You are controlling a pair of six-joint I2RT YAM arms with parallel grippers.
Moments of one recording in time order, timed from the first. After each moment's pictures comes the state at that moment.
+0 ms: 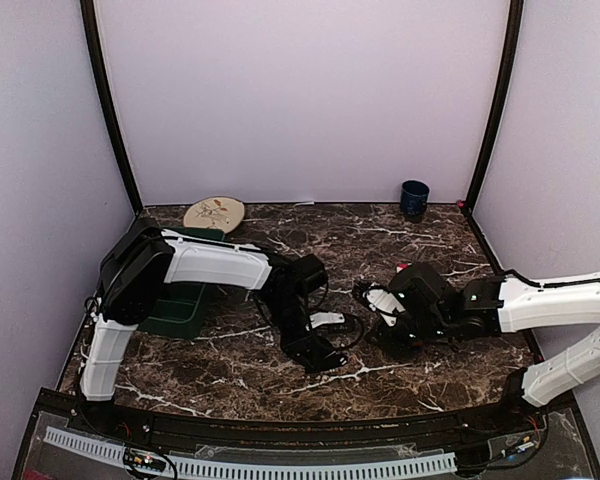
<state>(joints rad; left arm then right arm) -0.95 2.22 1.63 -0.88 0.65 0.42 1.01 1.24 0.71 -0.37 0.12 0.11</state>
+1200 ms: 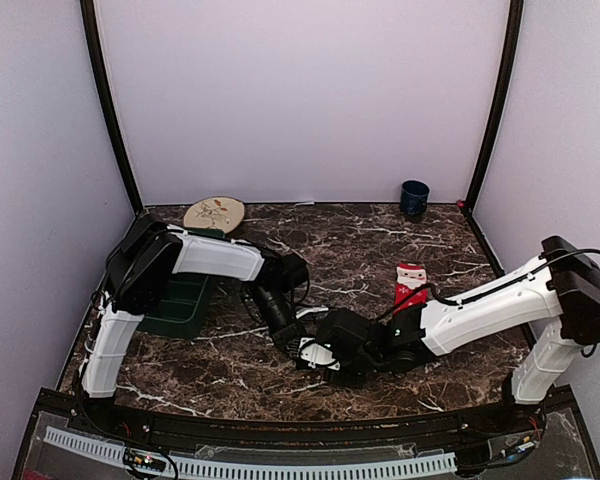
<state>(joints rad) -0.83 2.30 1.64 -0.97 0.89 0.41 1.29 1.66 0.91 -0.29 0.29 -0.24</state>
